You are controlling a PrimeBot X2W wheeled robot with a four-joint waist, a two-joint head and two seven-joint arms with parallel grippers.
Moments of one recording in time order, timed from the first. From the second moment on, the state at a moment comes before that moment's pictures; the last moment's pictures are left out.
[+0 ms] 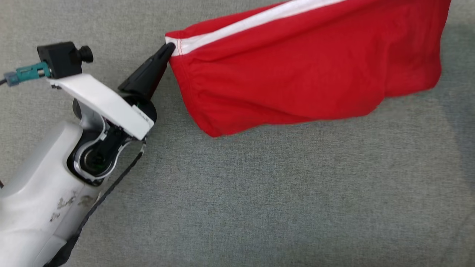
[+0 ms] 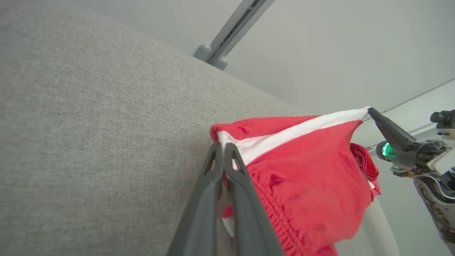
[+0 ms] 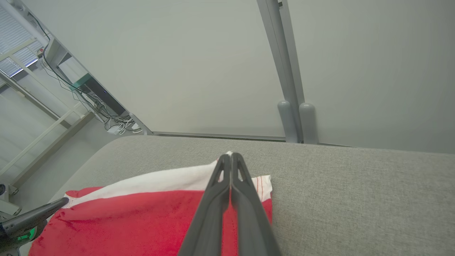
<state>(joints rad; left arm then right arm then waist) -0.76 0.45 -0.65 0.21 -1.35 -0.11 0.05 -0.88 -0.70 0.40 0.15 1.07 0.13 0.32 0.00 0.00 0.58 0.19</state>
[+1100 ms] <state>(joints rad) -0.27 0.12 -0.41 -0.02 -0.35 0.18 -0.26 -0.79 -0.68 0.60 0.61 1.10 0.13 0.26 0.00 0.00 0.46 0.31</state>
